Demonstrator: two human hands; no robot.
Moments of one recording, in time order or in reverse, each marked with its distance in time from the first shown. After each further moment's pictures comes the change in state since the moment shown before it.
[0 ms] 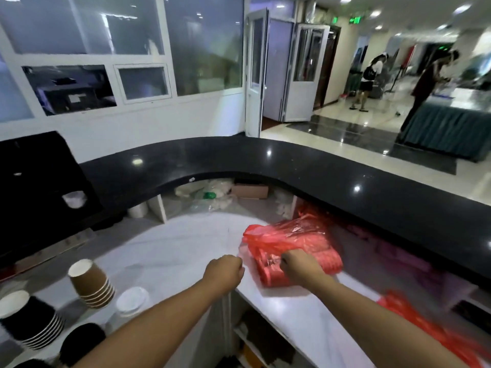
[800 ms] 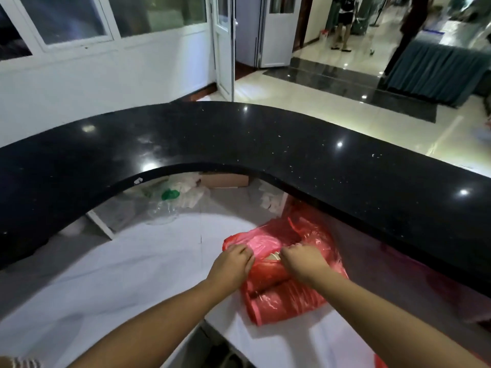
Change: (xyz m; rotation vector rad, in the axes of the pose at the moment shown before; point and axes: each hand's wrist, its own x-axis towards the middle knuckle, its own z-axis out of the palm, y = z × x) left_hand 0.220 0.007 0.061 -0.099 0.183 0.393; right_hand 0.159 0.098 0.035 -0.346 -0.155 -0.065
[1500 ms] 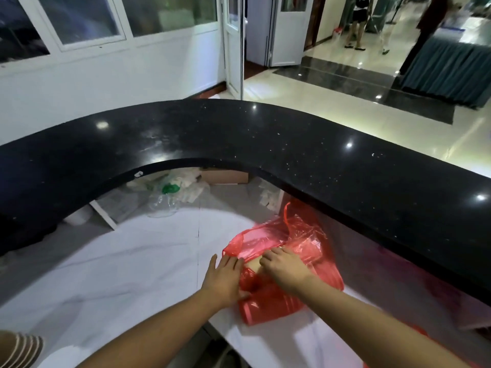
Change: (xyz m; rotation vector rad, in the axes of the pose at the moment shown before) left_hand -0.032 0.027 0.021 0.263 -0.427 -0.214; right_hand -0.014 -0.014 0.025 -0.008 0.206 -0.346
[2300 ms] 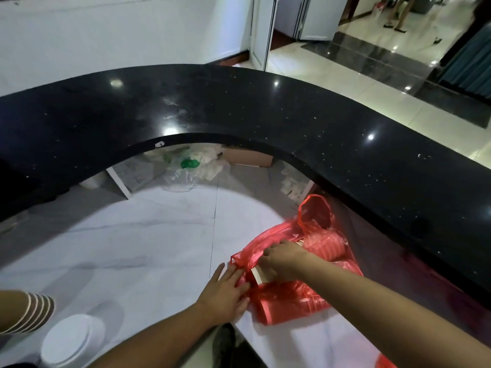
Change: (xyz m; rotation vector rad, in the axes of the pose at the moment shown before) left_hand -0.038 -0.031 0.084 -0.092 0.116 0.153; right_hand 0.070 -0.014 0.006 -0.060 -0.552 -0.234
